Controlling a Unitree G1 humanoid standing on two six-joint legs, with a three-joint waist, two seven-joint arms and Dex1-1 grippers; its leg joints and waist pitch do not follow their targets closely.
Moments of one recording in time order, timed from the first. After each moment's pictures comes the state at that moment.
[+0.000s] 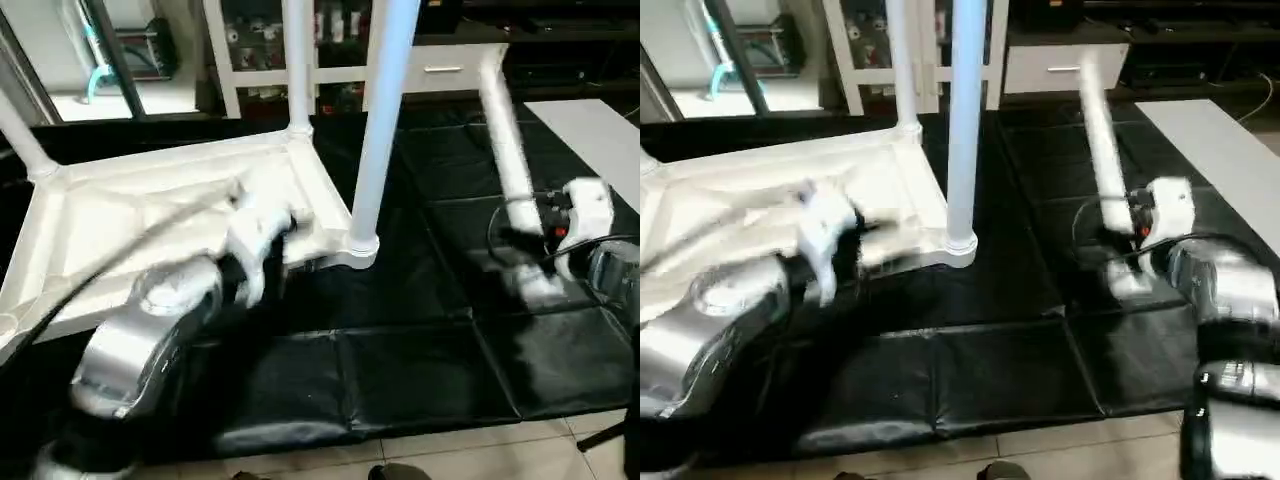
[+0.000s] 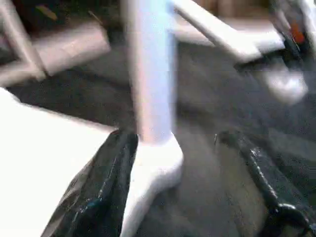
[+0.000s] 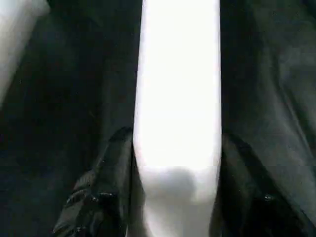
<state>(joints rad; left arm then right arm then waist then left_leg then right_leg) -0.39 0.29 -0.08 -0.32 -0.29 0.67 -0.53 -0.61 -0.54 -0.27 0.56 0.26 0.56 0.53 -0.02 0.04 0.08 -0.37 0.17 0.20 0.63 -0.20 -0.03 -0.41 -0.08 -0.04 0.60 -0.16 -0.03</state>
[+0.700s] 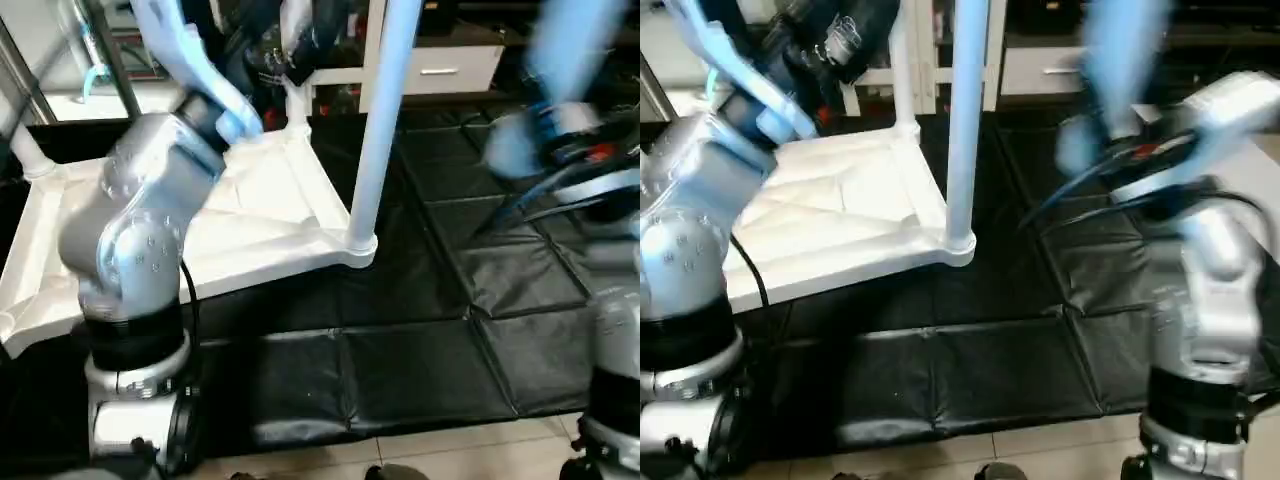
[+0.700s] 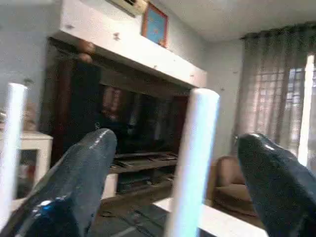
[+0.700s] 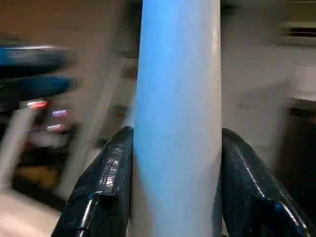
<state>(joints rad) -0.82 0.13 0.20 -0.29 -0.54 0.66 -0.28 -0.43 -0.32 -0.20 -0.25 0.40 0.03 0.62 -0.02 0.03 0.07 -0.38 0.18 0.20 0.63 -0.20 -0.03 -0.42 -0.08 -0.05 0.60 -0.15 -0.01</state>
